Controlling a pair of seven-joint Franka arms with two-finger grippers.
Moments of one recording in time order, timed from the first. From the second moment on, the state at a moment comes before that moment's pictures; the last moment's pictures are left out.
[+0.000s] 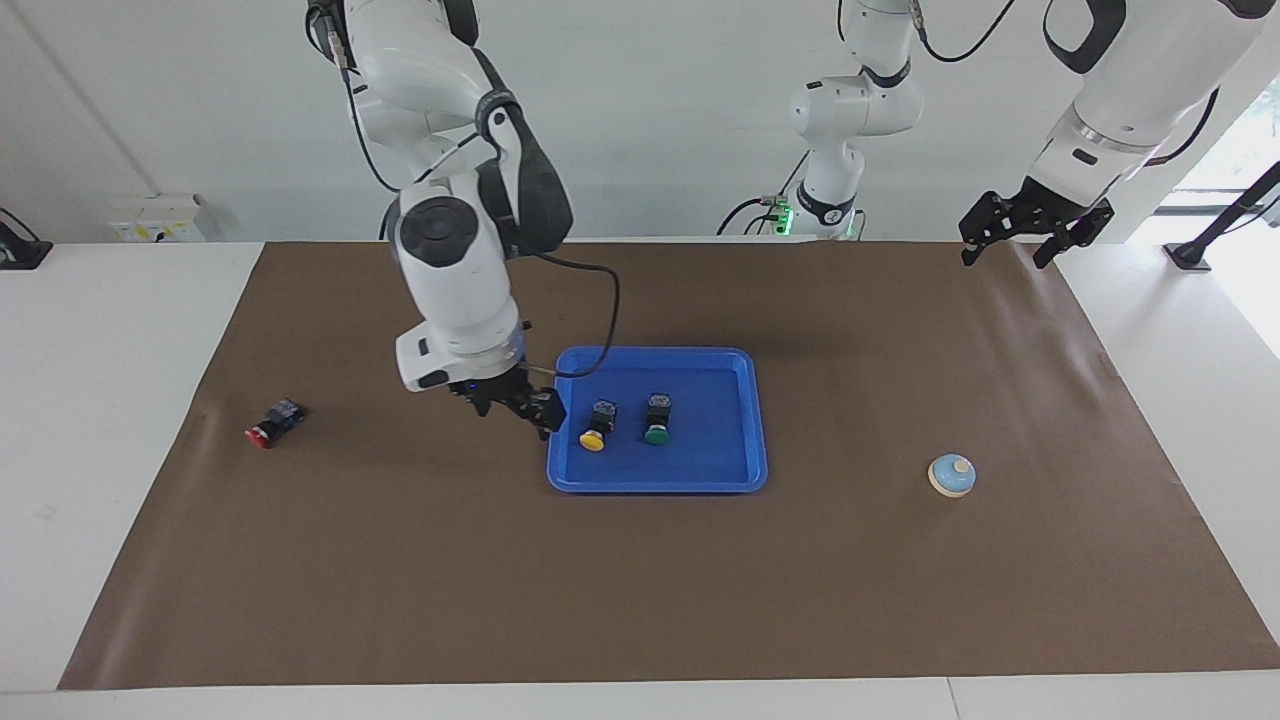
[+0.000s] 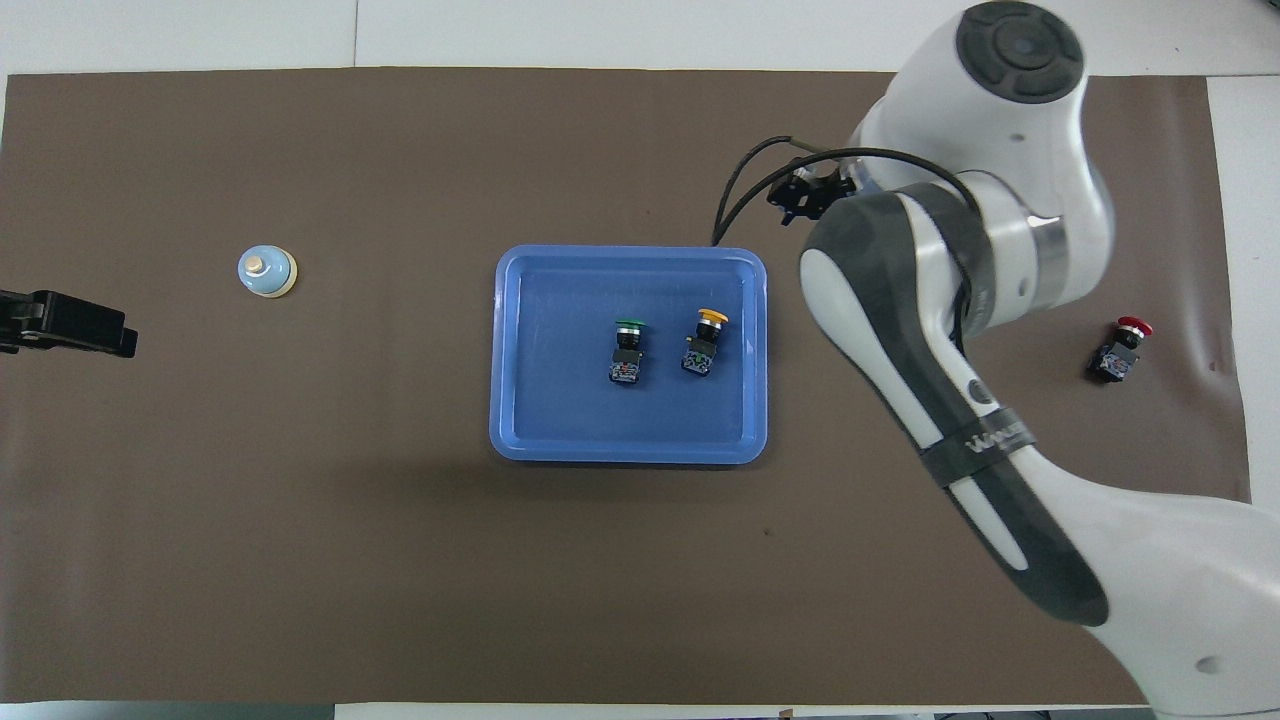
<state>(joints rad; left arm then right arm) 0.01 -0.05 -0.04 -1.63 -0.02 1.52 0.09 0.27 0.41 -0.06 -1.43 0.06 1.85 0.65</state>
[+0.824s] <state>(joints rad) 0.01 -0.05 -0.04 -1.63 -0.02 1.52 0.09 -0.11 0.31 -0.06 -1.79 -0.09 2.07 0.31</state>
